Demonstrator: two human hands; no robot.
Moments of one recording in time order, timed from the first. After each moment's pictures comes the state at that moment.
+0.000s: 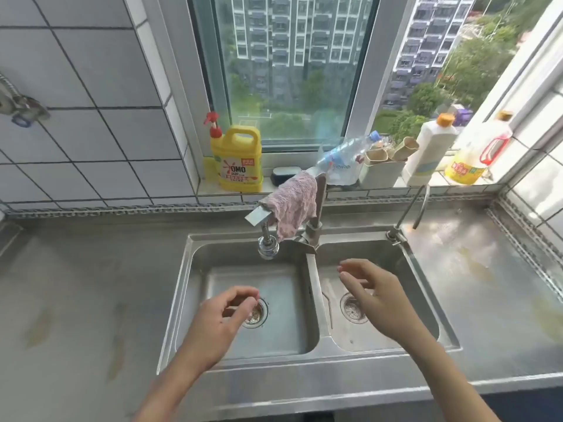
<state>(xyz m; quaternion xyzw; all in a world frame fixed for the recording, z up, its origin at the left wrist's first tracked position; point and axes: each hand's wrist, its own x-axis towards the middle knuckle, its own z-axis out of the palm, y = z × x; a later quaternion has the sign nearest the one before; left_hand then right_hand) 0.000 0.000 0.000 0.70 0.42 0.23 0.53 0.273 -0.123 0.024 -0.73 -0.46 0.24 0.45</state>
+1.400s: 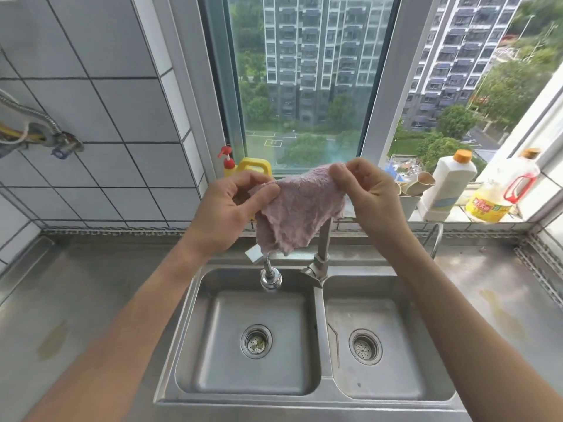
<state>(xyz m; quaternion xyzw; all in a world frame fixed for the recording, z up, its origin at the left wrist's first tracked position) 0.101 0.109 0.173 0.75 0.28 0.39 0.45 0.329 0.018 0.167 -0.53 -0.51 0.23 0.63</state>
